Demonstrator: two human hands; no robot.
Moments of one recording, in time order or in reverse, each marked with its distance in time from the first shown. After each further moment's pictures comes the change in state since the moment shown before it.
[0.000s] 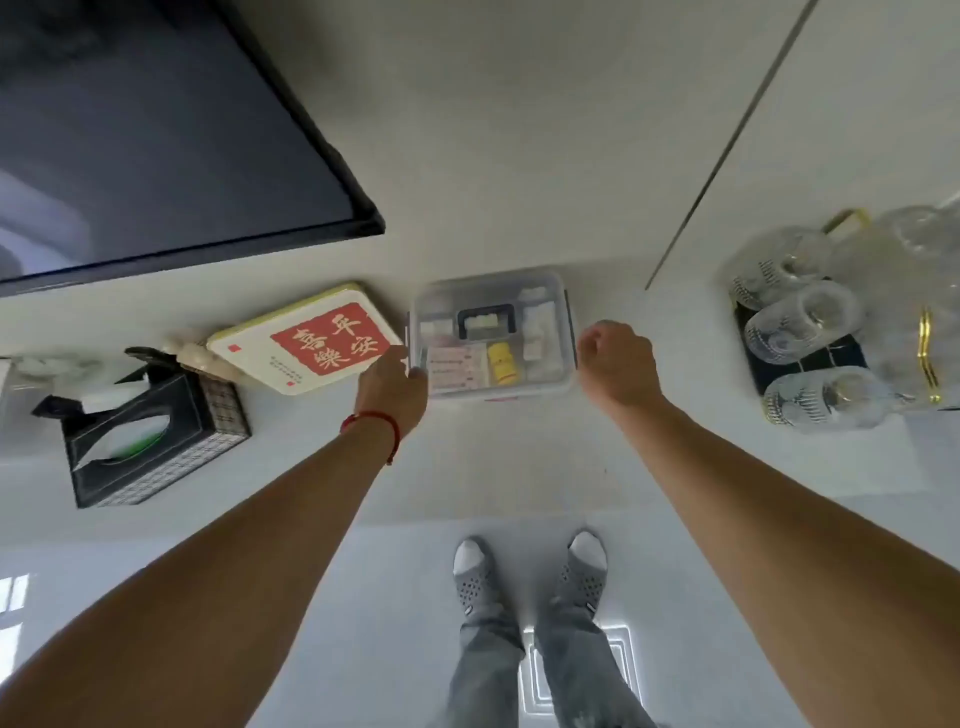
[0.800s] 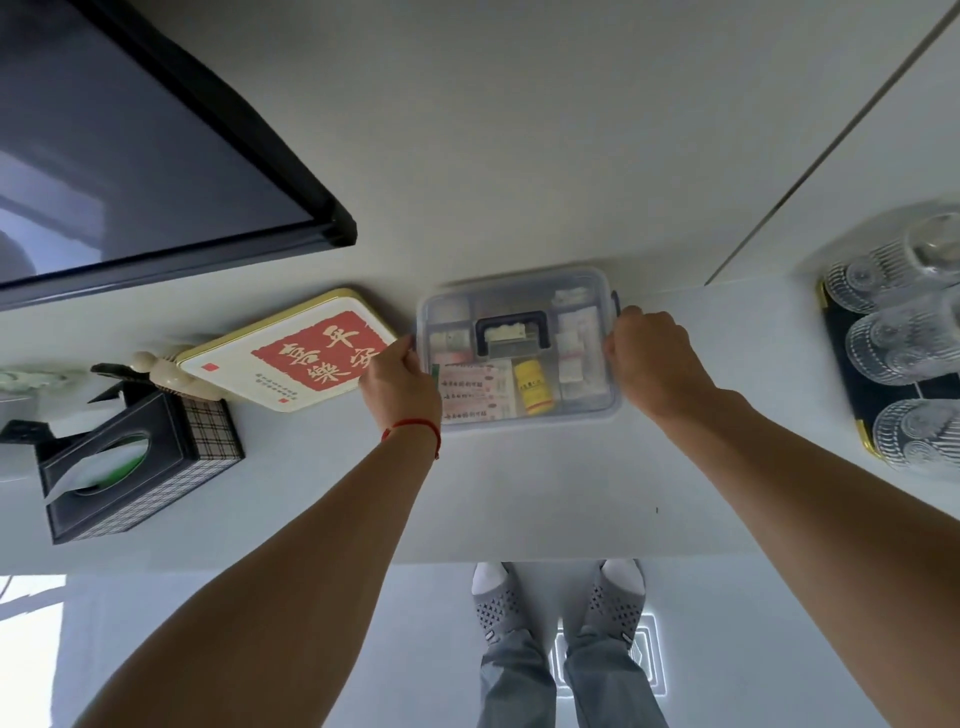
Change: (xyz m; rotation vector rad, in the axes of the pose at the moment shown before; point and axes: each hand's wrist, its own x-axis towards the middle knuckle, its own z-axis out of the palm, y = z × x) left_hand 0.078 -0.021 0.055 -0.120 0.500 0.037; right_hand 0.077 0.001 0.038 -0.387 -0.106 -0.143
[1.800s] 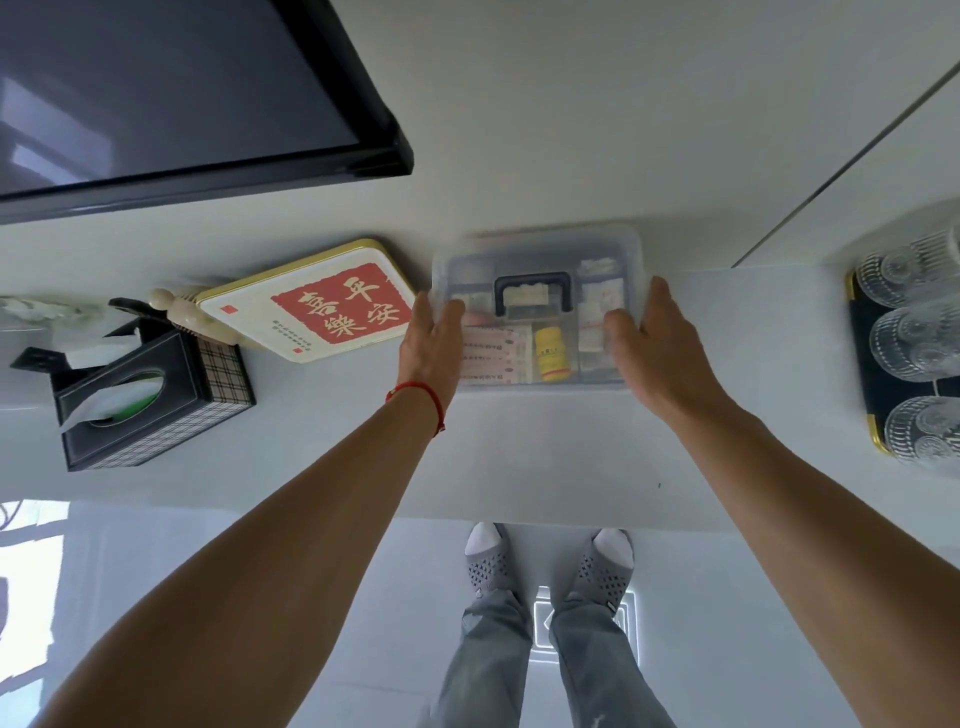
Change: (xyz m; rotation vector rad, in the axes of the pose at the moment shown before) left_hand -0.007 0.006 -0.010 -0.330 -0.460 -0.207; right_hand -0.034 -0.012 0.002 0.572 -0.047 0.114
